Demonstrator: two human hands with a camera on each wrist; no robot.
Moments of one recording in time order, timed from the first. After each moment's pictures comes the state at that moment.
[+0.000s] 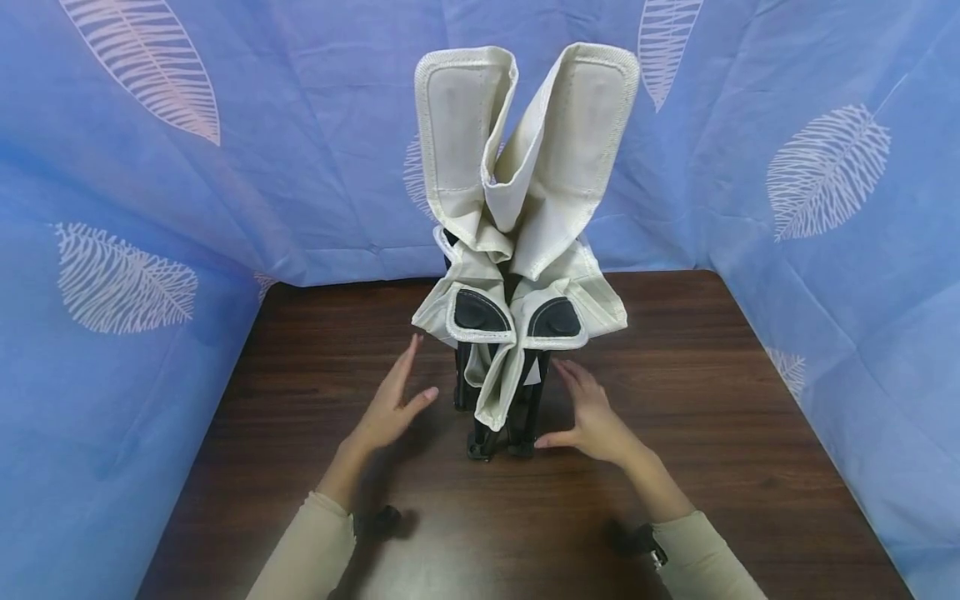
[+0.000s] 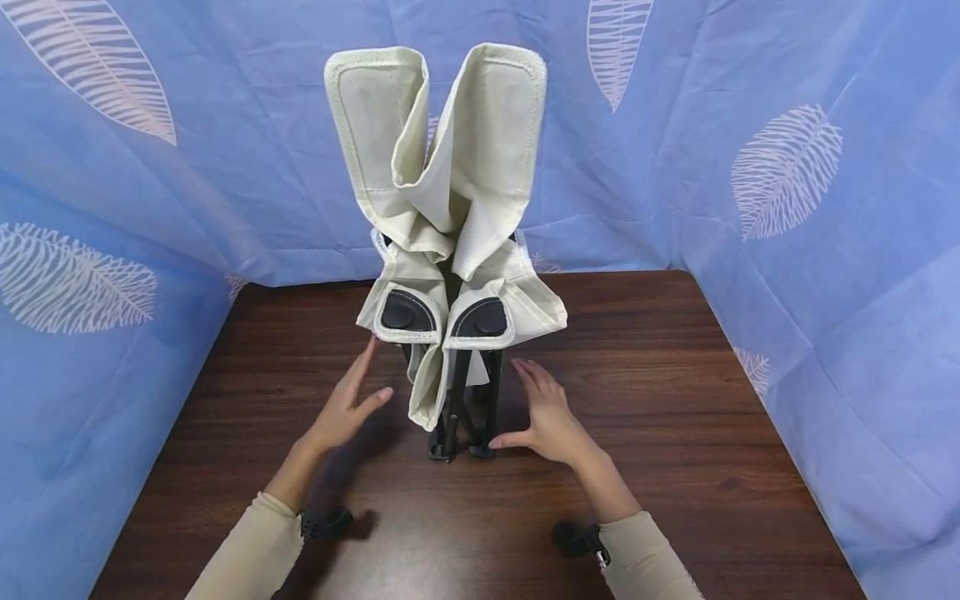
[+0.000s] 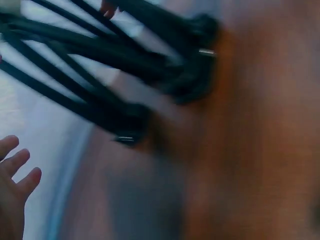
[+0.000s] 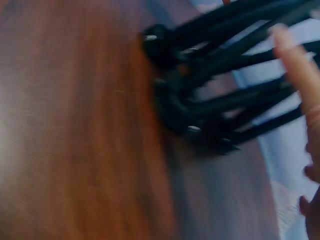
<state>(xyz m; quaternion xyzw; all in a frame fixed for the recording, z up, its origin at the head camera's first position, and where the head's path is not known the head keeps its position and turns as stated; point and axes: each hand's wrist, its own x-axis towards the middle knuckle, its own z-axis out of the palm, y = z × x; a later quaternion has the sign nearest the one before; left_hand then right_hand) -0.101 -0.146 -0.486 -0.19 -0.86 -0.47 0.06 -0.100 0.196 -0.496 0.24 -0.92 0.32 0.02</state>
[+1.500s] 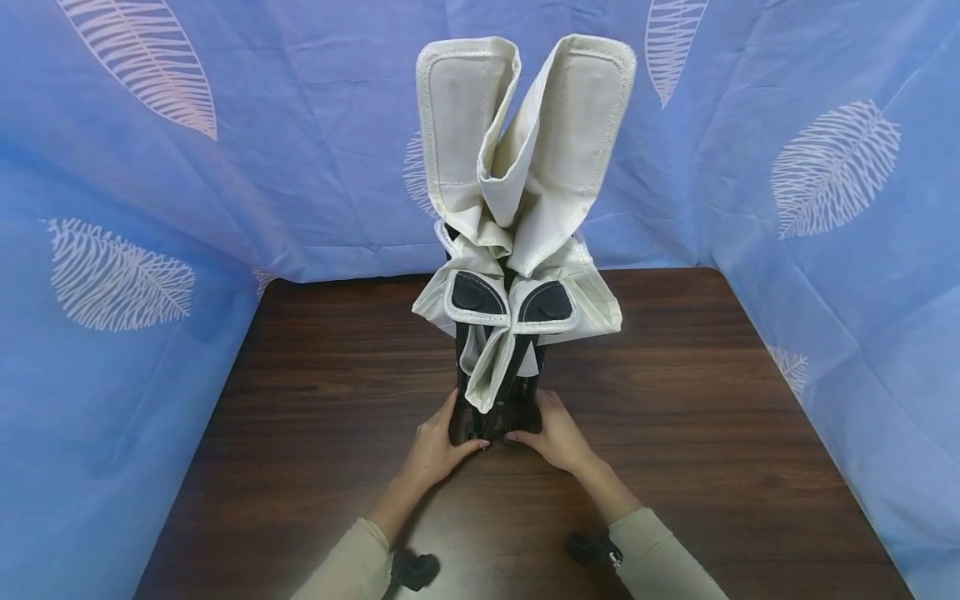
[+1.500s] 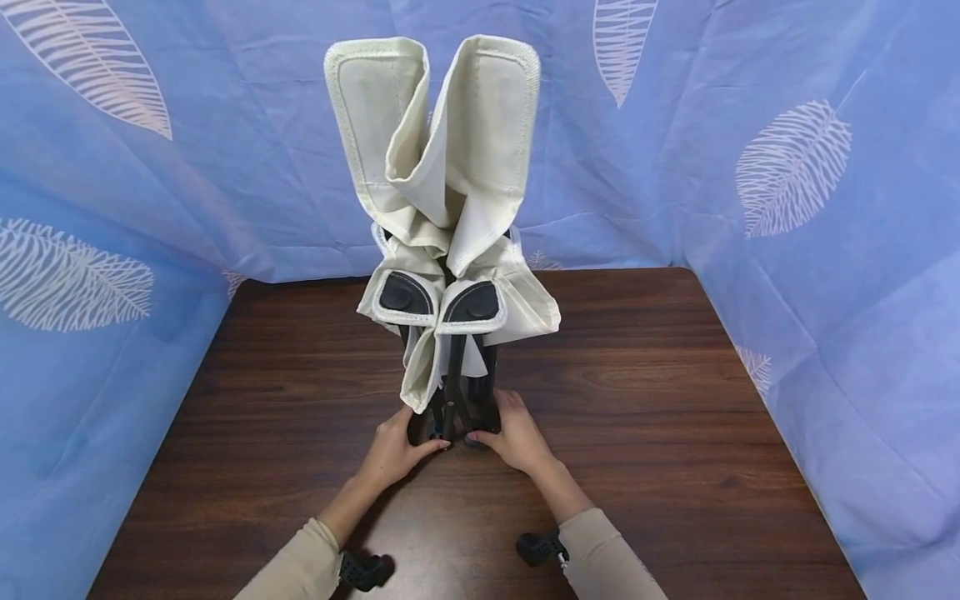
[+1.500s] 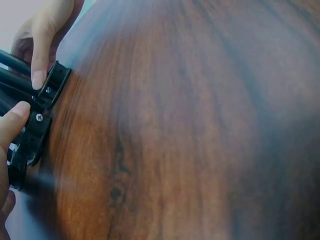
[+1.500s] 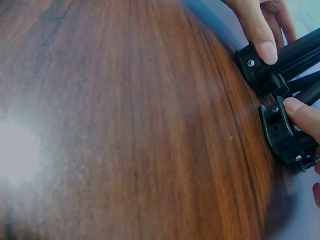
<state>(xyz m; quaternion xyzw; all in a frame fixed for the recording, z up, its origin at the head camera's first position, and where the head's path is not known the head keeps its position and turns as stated) -0.071 -0.082 -0.564 -0.13 -0.93 -0.33 0.12 -0.099 0.148 -0.553 0.21 -0.91 0.35 0.03</state>
